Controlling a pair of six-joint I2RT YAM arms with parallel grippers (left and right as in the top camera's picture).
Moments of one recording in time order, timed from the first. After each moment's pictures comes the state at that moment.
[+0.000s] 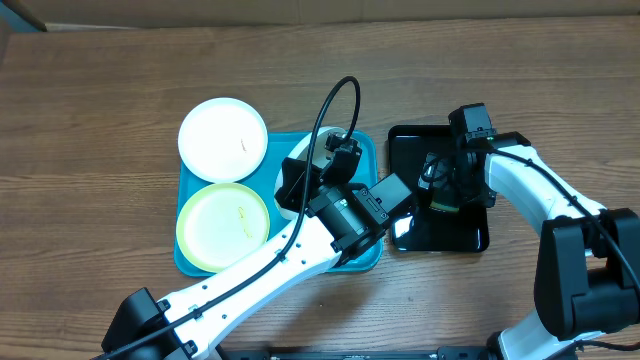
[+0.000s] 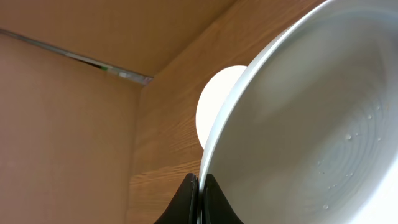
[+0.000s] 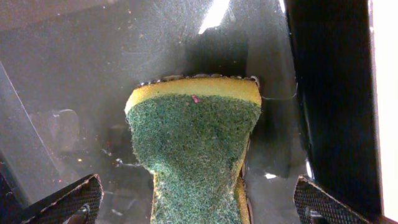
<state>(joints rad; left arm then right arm) -0.94 1.61 1.36 -1.20 -1.14 -0.47 0.15 1.78 1.09 -0.72 0.01 0.46</state>
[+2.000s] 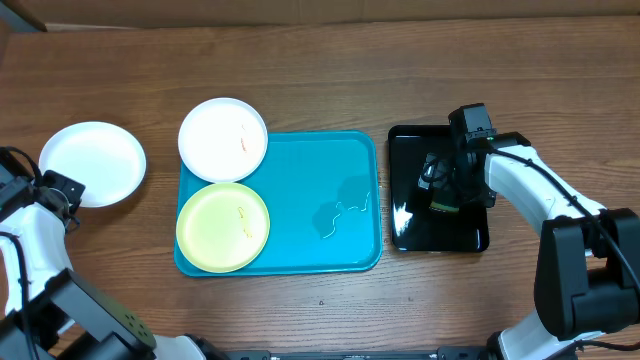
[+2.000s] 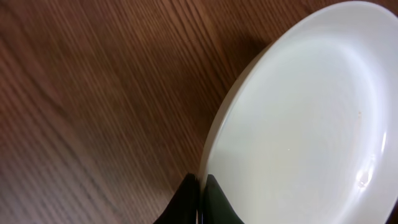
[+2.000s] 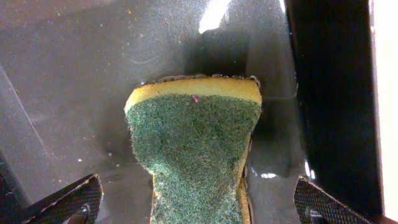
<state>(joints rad) 0.74 1.63 1.11 -0.48 0.00 -0.41 0.15 1.78 1.09 -0.71 0.01 0.46</state>
